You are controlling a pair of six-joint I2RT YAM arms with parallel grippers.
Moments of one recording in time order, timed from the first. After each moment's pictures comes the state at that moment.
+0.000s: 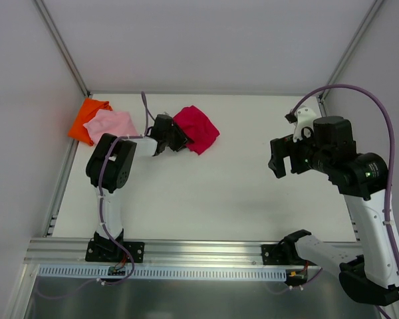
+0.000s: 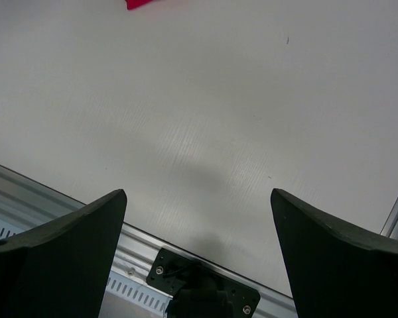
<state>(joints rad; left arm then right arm) -0.36 2.06 1.17 0.19 0.24 -1.00 0.41 1.02 1.58 -1.30 -0.03 -0.02</state>
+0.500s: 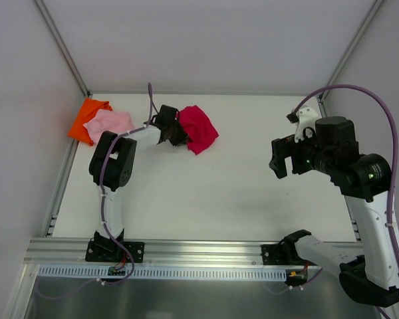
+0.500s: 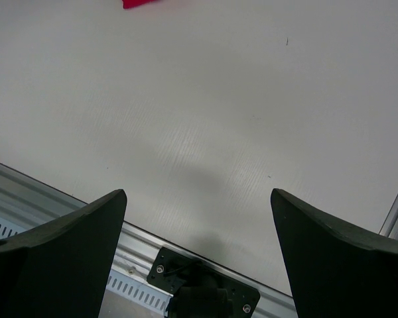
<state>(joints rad) -0.37 2.09 1.36 -0.09 0.22 -0.91 0.41 1.01 1.61 -1.31 -0.03 -0.02</state>
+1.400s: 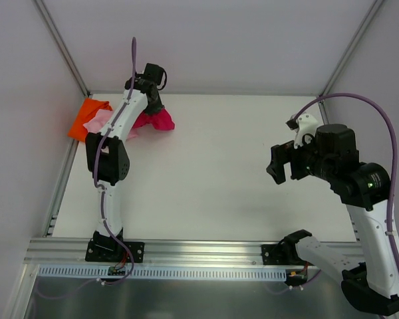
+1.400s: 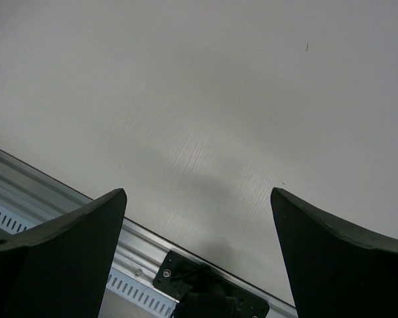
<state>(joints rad) -0.28 2.16 2.12 -0.99 -0.29 -0.55 0.41 0.94 1.52 -1.26 -0.09 -0.02</state>
